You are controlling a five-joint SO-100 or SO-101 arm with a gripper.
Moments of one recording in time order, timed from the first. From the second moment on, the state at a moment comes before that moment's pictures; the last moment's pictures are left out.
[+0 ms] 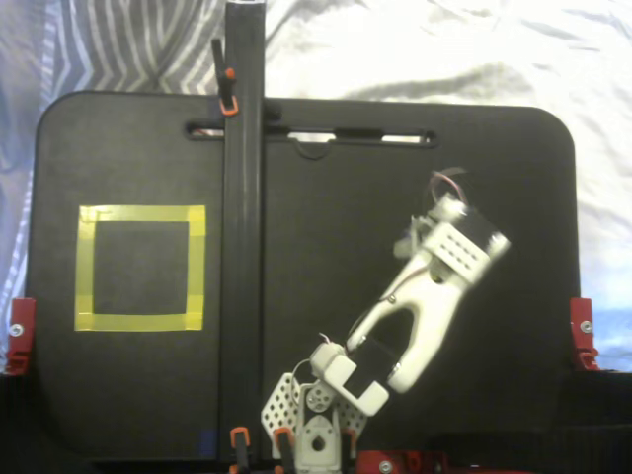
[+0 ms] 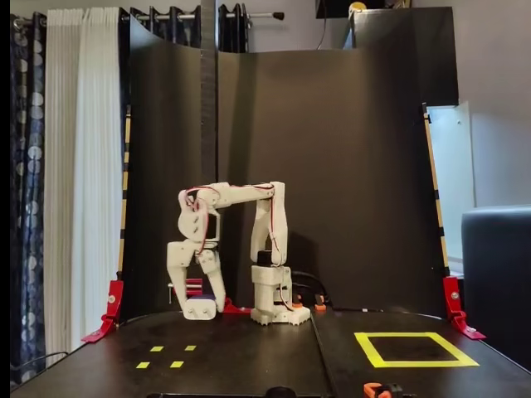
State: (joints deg) arm 36.0 94.2 101.2 76.4 -127.2
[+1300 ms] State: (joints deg) arm -25.7 85.8 100.7 69.8 -61.9
